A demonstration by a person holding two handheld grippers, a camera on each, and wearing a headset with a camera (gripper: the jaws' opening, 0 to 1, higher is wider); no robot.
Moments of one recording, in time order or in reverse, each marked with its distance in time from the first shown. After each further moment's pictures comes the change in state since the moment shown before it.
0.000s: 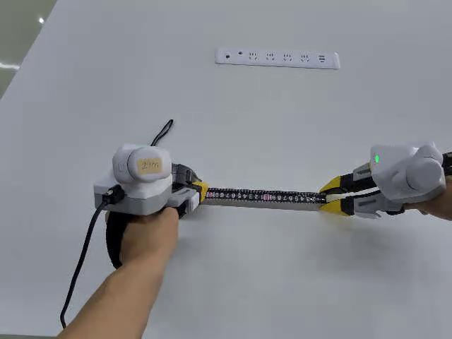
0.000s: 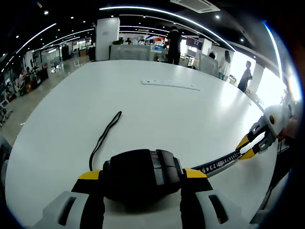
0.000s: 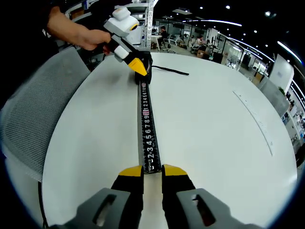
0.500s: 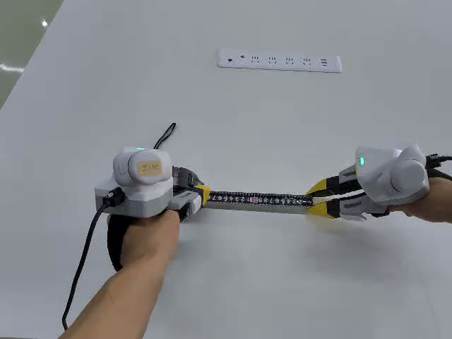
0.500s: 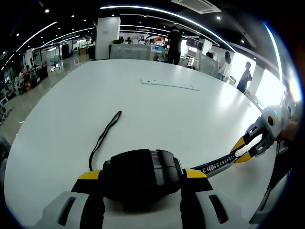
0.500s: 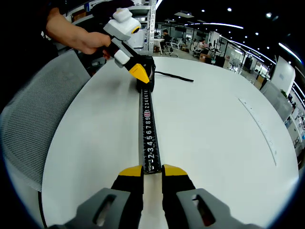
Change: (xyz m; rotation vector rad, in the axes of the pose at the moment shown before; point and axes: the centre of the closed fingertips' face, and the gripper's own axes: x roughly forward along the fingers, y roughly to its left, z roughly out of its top) left arm 0.000 0.001 0.000 -0.012 0.006 -0.009; right arm 0.019 0.003 0.023 -0.009 -0.036 0.020
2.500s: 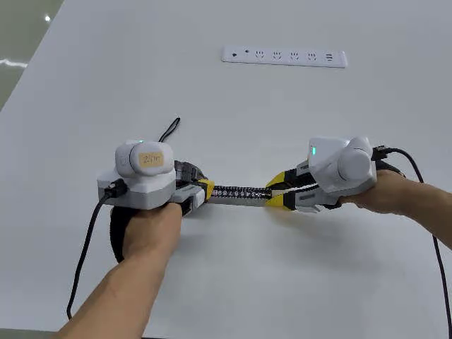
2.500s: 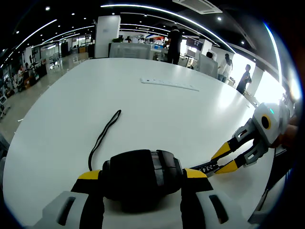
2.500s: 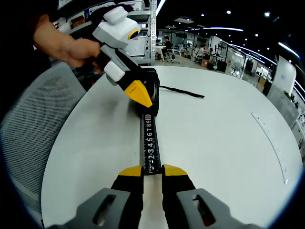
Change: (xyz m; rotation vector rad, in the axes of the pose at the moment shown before) left arm -0.002 0.000 -0.002 -0.014 0.011 -0.017; right arm 0.054 0.006 0.054 0.013 -0.073 0.031
